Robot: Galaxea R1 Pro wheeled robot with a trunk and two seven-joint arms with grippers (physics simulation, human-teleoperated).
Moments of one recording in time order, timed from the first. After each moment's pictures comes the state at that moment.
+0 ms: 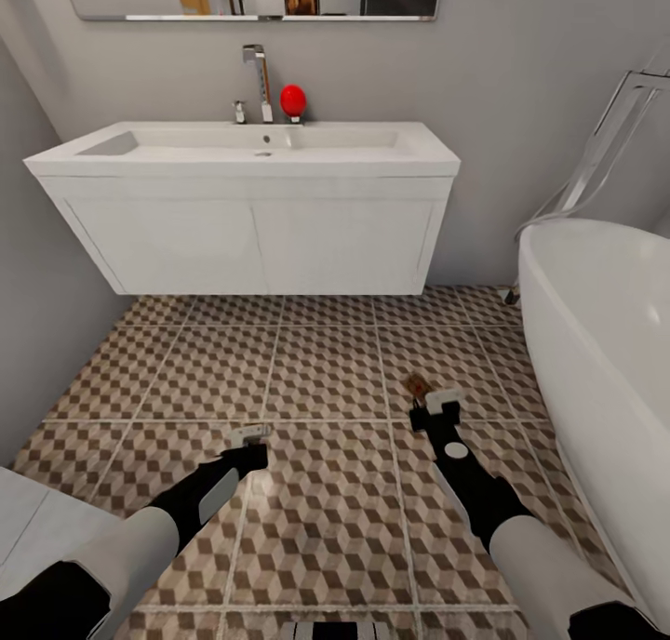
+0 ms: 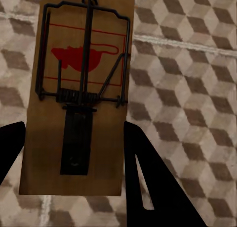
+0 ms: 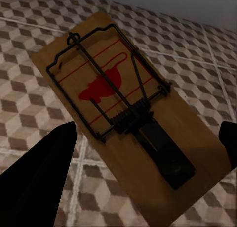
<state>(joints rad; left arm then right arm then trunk) -0.82 0.04 -0.57 -0.36 0.74 0.13 0.11 -0.74 -0.01 0.21 -0.61 0.04 -0.08 -0.18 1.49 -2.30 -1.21</state>
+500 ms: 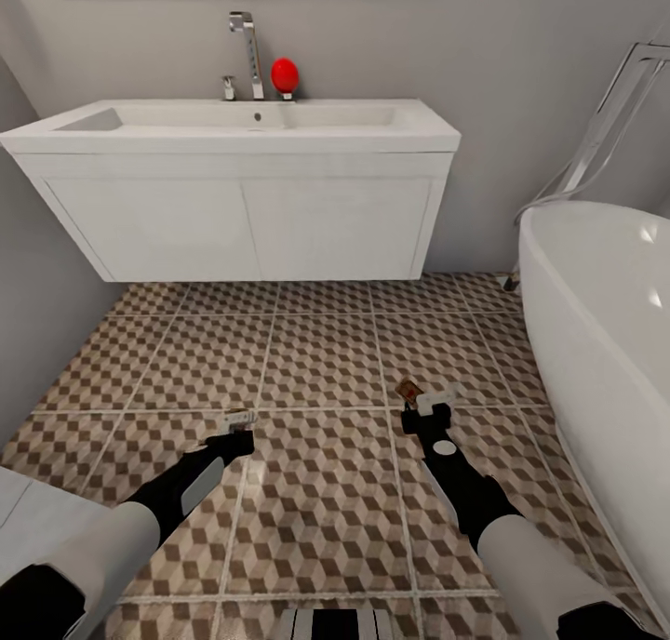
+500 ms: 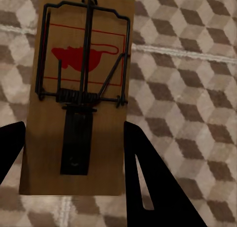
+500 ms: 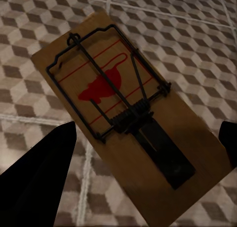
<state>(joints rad) -0.82 0.12 -0.57 -0.46 0.74 0.13 0.13 -0.74 0.03 0.21 -0.62 0.03 0.01 -0.20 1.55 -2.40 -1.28</state>
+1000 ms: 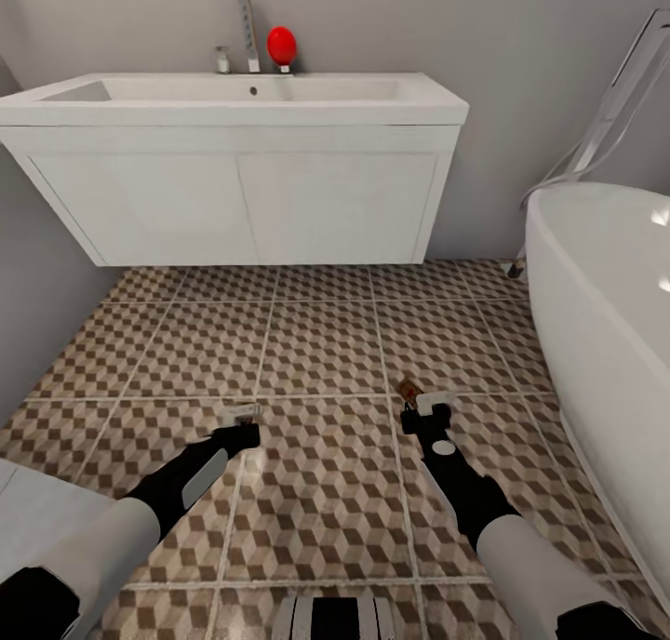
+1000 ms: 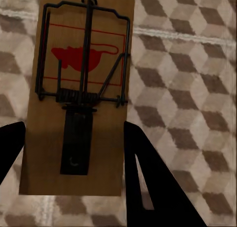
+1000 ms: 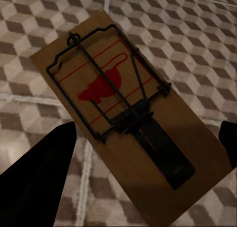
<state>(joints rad) -0.82 0.12 -0.57 -0.54 0.74 0.20 0.13 -0.74 0.04 0.21 -0.62 0.03 0.01 -0.21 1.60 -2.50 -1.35</state>
